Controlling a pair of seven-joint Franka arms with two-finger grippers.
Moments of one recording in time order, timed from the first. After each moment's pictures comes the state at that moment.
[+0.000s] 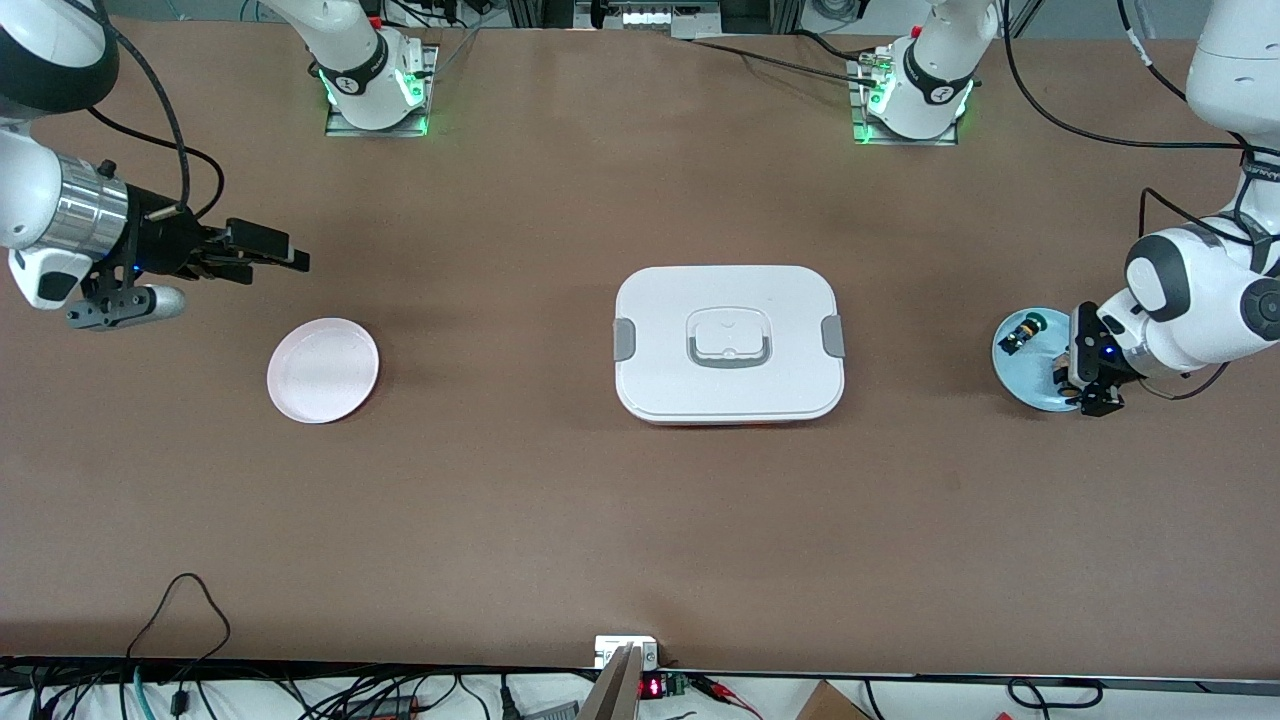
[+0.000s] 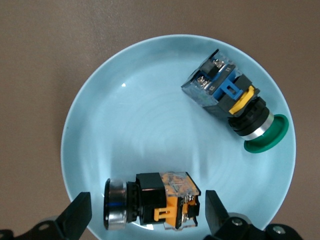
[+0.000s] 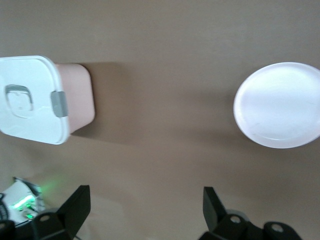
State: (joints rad) left arm 0.36 0.52 -0.03 -2.02 0.02 2.47 2.03; right arm 0.17 0.11 -0.15 -1.69 0.46 1.62 -0.06
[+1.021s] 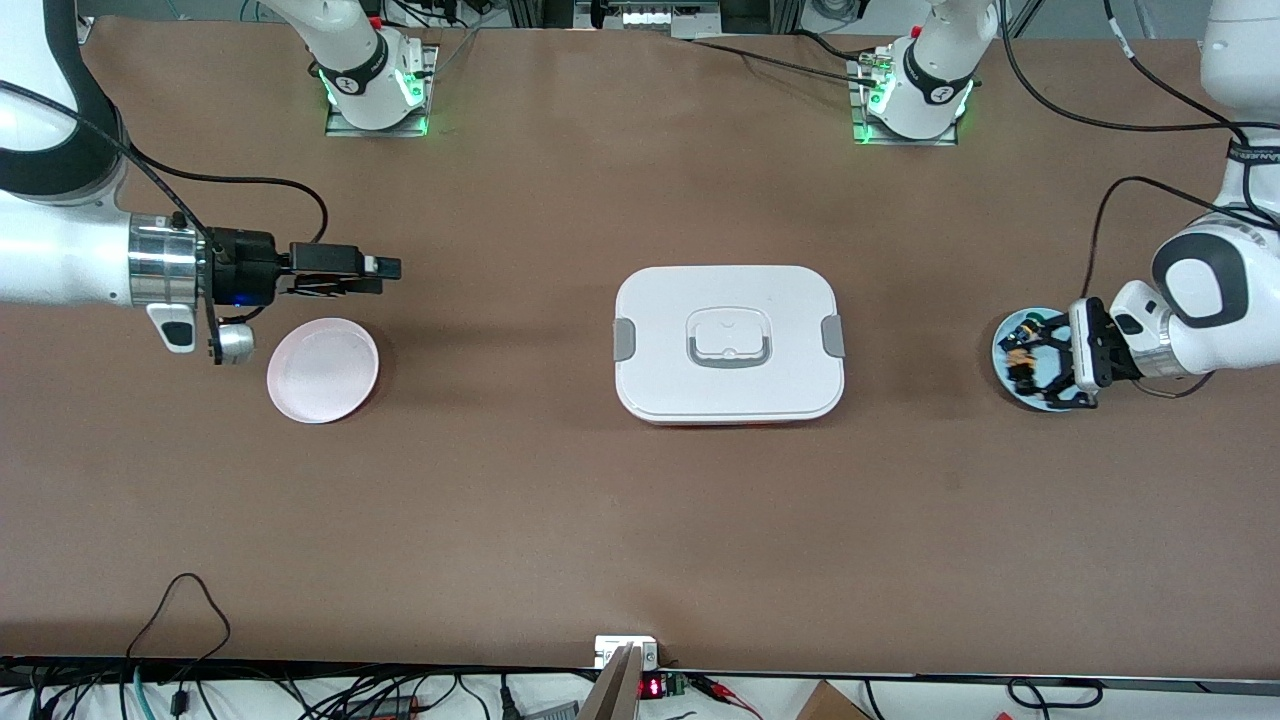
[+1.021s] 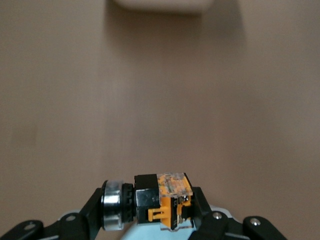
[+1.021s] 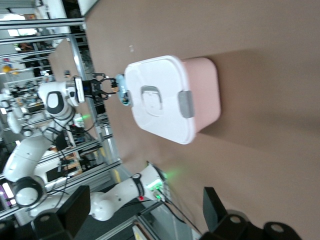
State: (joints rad) left arm 0.35 0.44 -0.09 -1.91 -0.55 2.01 2.10; right arm 0.20 0.21 -0.15 -1.73 1.06 1.62 -0.12
